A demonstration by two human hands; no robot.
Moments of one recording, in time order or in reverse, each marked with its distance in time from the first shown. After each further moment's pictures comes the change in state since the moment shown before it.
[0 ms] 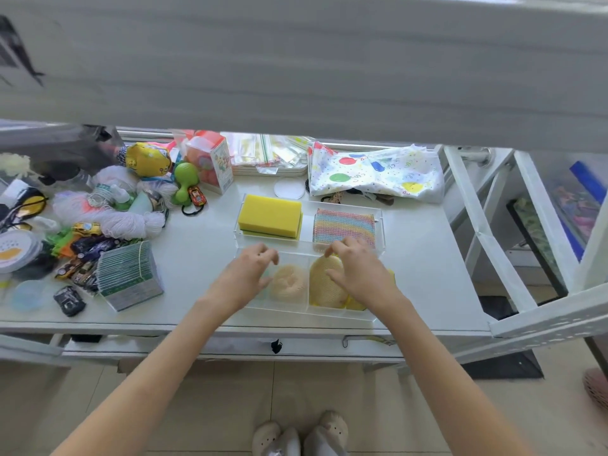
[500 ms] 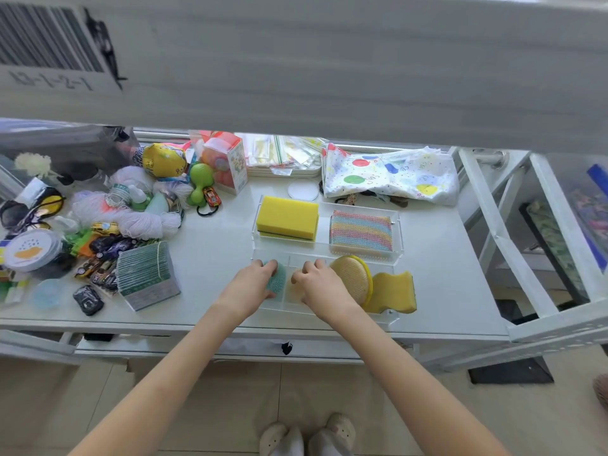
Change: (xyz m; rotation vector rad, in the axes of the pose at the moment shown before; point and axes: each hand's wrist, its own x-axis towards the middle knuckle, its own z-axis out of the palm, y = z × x) left_hand -0.007 -0.024 0.010 0.087 -0.179 -0.224; right_hand 0.025 -0.046 0.081 -0.341 -0.164 -0.202
